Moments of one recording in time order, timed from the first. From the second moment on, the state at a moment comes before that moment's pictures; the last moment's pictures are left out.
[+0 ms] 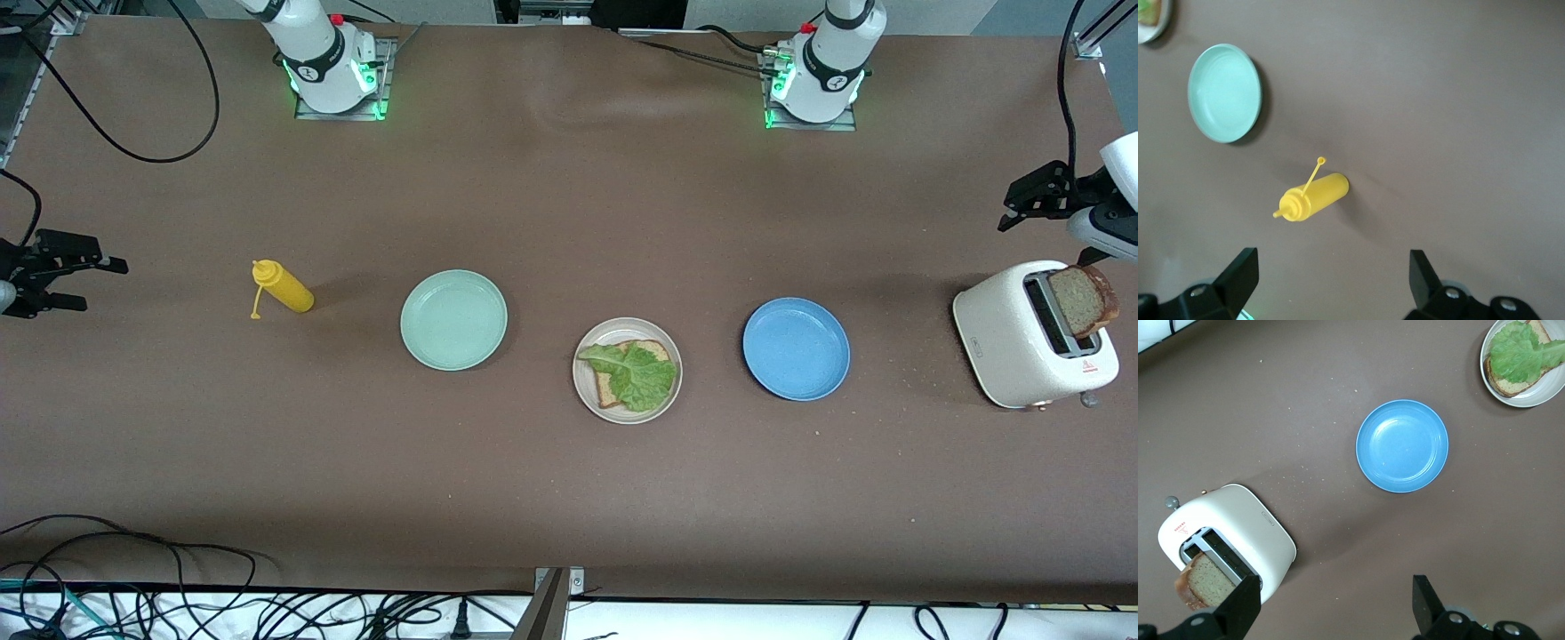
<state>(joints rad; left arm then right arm) -0.16 0.10 0.22 -1.48 0.00 1.52 0.54 0.17 0.40 -0.56 -1.42 0.40 1.50 -0.82</state>
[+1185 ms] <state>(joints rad) 0.09 0.21 0.25 -1.49 0.00 1.46 0.56 0.43 0.32 -0.56 -1.39 0.13 1.39 -0.11</state>
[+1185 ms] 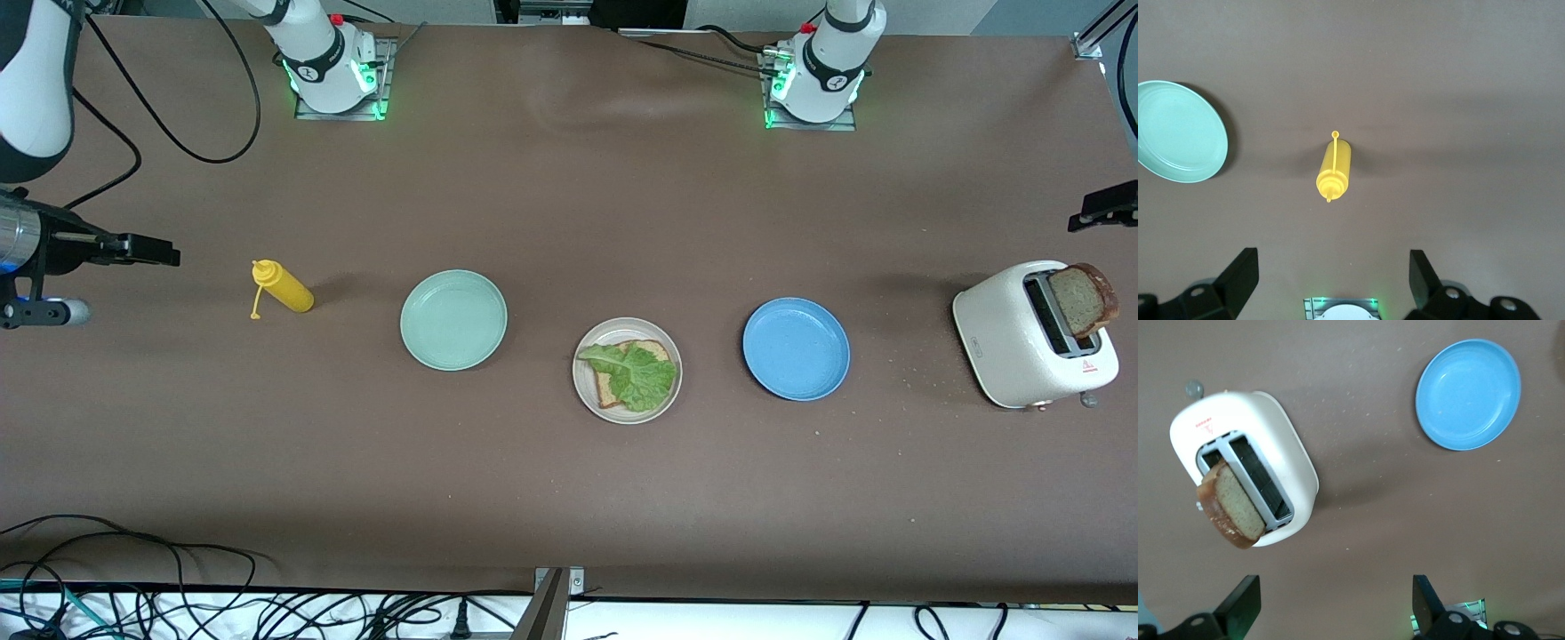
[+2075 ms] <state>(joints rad) 0.35 0.38 0.25 -1.47 0.00 1.63 0.53 0.53 0.27 -0.58 -1.42 0.10 1.38 -0.04</state>
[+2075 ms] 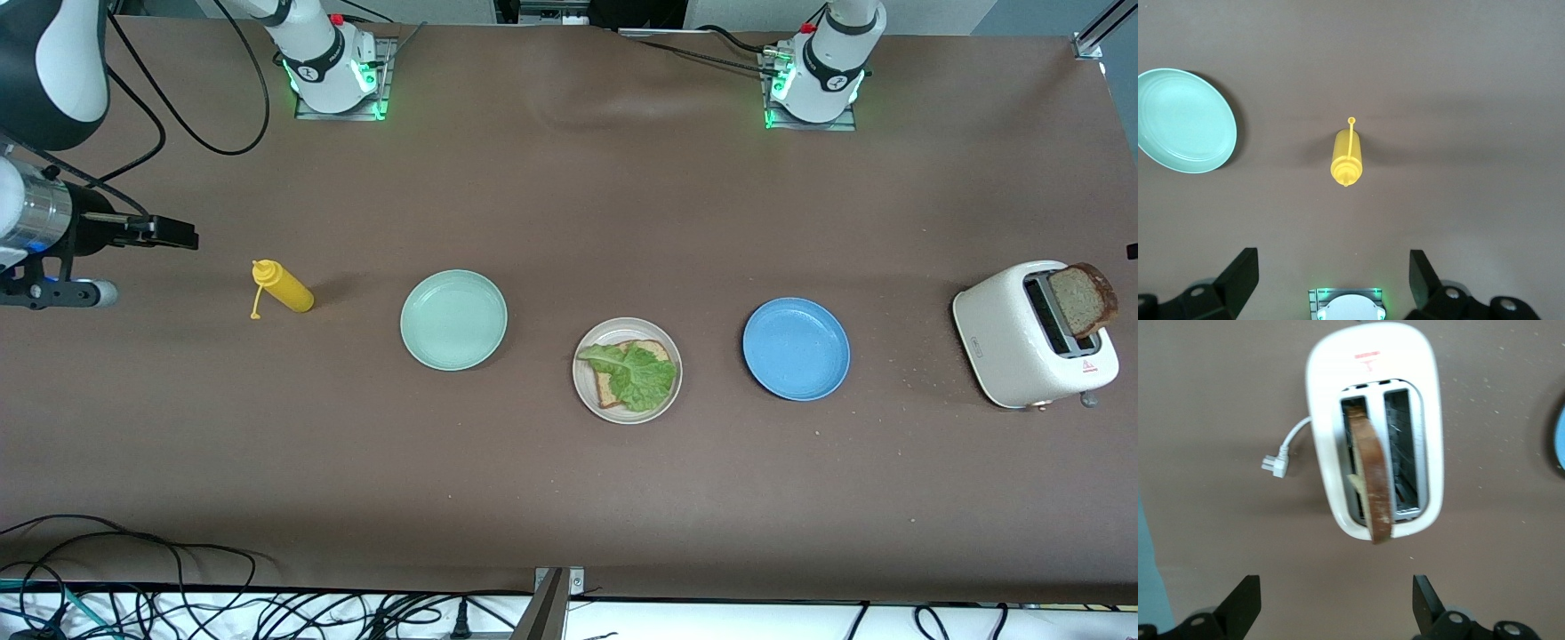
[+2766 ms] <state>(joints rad) 0.33 0.42 0.22 -1.48 -0.07 1.73 0.30 0.27 0.22 -0.24 -1.46 0.02 1.44 0.00</state>
